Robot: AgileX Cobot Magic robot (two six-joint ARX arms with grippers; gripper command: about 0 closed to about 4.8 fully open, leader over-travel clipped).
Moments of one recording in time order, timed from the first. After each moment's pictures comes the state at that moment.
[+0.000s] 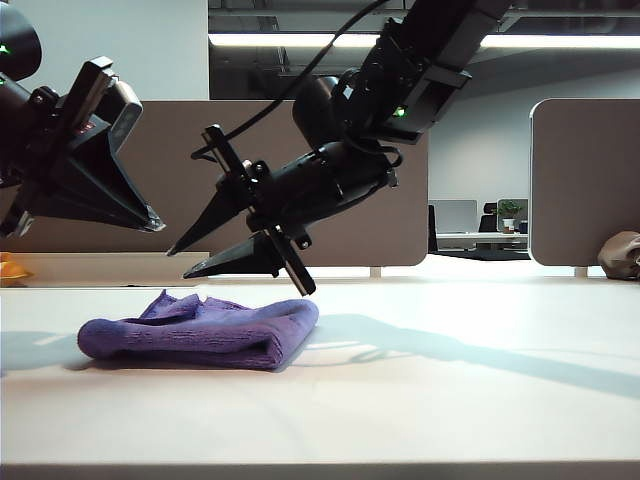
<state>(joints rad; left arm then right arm) -0.12 1.43 0.88 -0.40 0.80 -0.01 0.63 2.14 1.53 -0.10 -0.80 0.66</state>
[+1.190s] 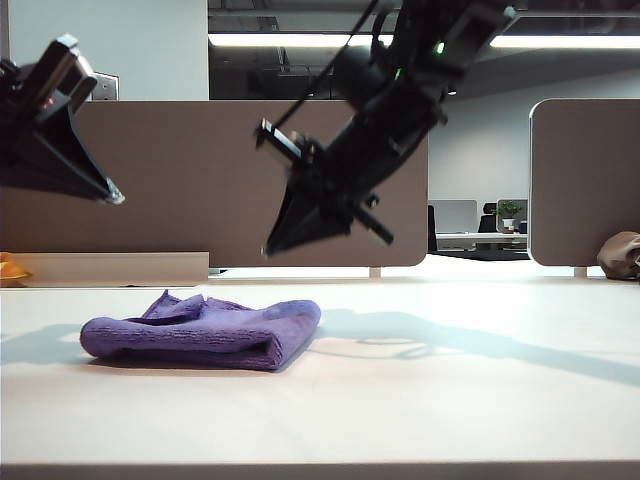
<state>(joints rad) -0.03 1.34 0.88 -0.40 0.75 -0.04 0.57 2.01 1.53 -0.37 -0.50 0.39</state>
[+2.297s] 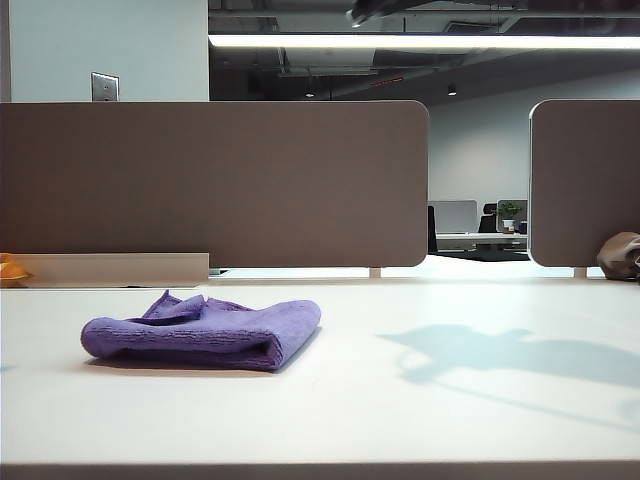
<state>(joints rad) -0.03 0.53 0.87 -0.47 0.51 -0.04 0.57 1.29 1.24 -0.39 -0.27 0.00</state>
